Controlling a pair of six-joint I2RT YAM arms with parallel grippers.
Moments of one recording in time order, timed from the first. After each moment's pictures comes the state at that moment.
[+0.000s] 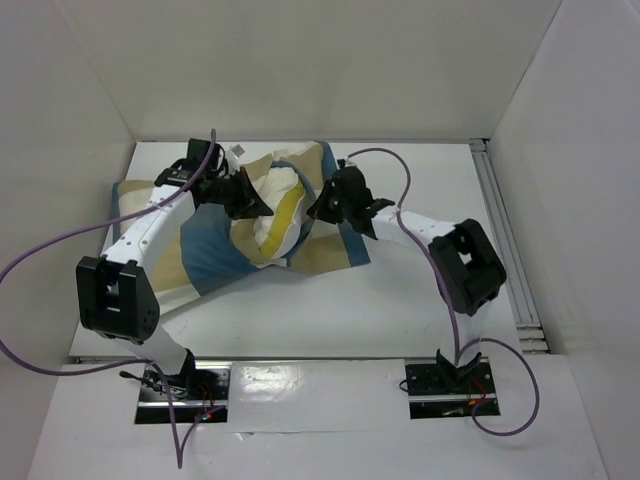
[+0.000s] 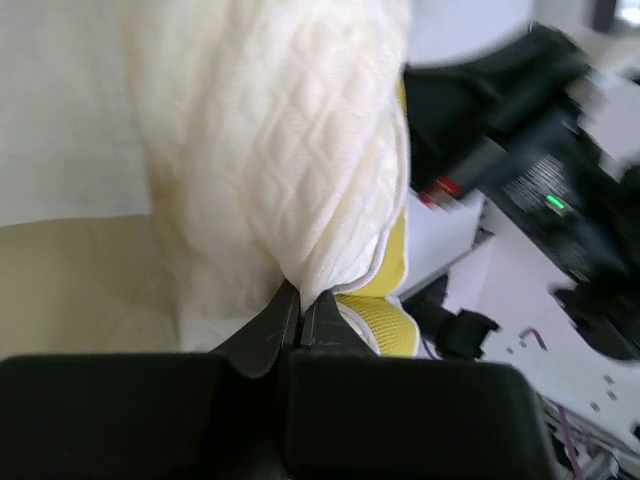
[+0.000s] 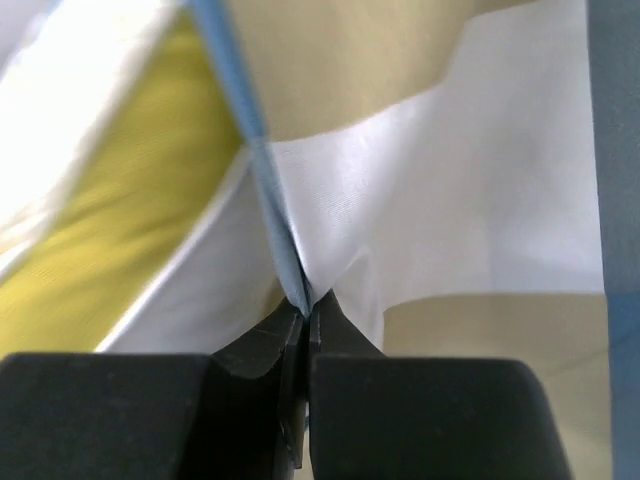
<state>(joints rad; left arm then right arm) -0.16 1.61 1.42 -0.72 0.61 -0.57 0.57 1.88 1.26 0.04 -0.06 0.78</state>
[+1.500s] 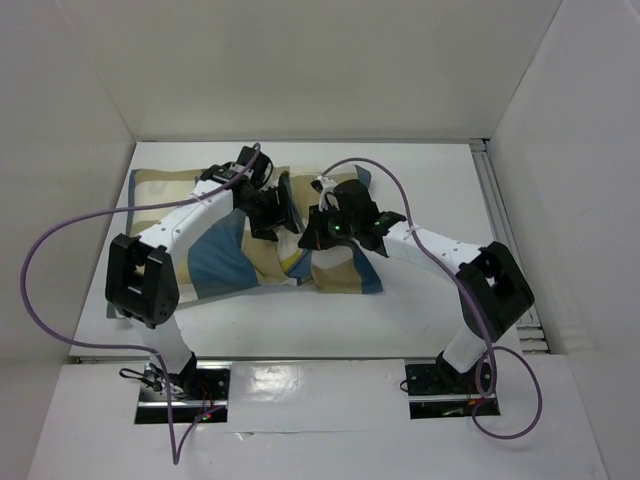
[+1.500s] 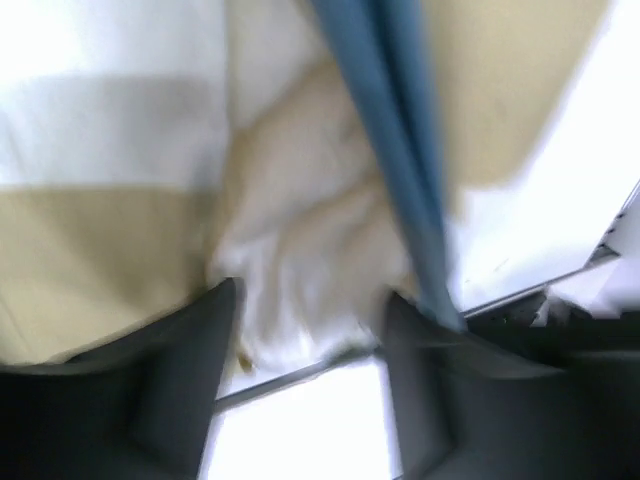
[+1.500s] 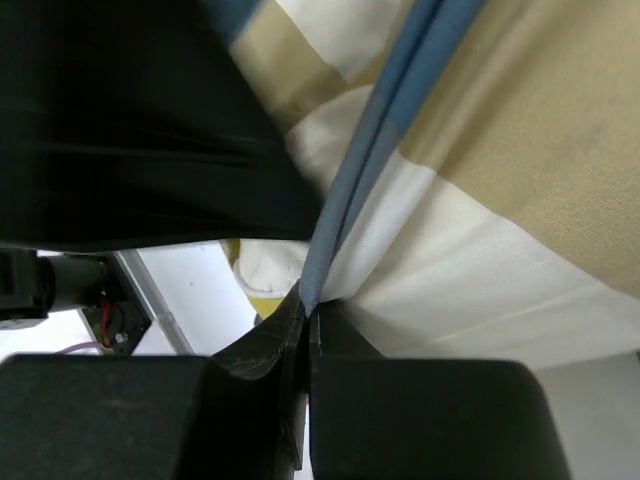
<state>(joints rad) -0.38 1.76 1.52 -0.88 0.29 -0.64 0.65 1.63 1.10 -0.06 -0.41 0.40</state>
